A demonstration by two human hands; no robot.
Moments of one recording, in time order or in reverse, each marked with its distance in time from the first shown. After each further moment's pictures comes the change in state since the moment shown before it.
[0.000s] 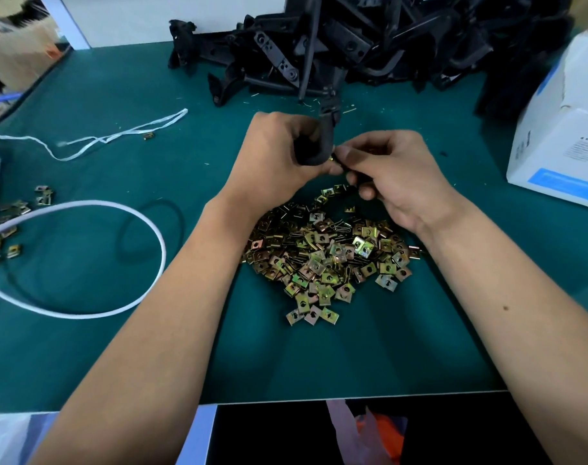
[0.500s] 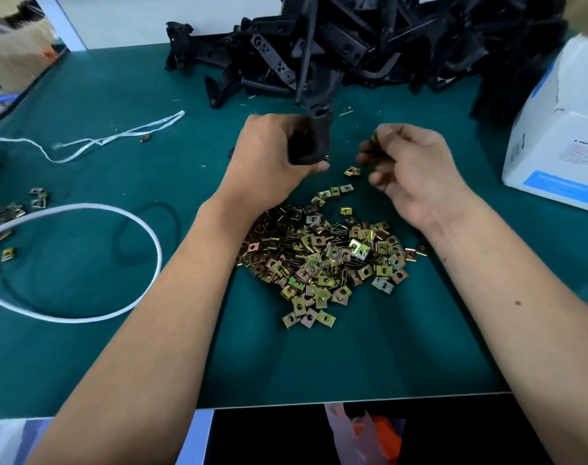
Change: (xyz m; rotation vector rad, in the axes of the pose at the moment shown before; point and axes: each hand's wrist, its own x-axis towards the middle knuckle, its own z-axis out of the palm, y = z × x) left_hand 0.001 -0.002 -0.001 0.057 -0.008 -0.090; right_hand 0.005 -0.006 -0.015 0.285 0.197 0.101
